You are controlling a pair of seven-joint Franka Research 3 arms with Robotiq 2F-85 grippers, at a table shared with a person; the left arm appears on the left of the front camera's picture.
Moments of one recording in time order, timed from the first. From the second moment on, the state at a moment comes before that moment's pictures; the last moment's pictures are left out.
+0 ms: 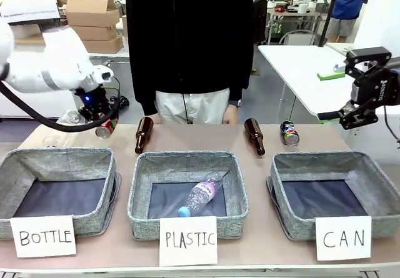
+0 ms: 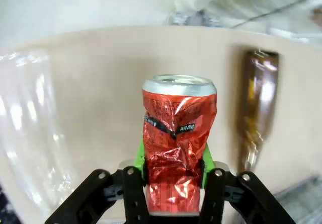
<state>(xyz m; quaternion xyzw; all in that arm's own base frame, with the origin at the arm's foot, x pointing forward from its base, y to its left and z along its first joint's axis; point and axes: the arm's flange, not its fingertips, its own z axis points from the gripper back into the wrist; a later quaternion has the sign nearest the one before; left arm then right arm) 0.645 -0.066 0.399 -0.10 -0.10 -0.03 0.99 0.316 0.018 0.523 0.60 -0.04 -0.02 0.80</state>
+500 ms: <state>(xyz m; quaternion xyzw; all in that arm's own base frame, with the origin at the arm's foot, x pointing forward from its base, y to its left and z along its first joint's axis) 0.389 -0.031 0.551 -0.23 -0.04 -0.09 0.97 0.317 0.019 0.523 0.60 -0.04 -0.02 0.80</state>
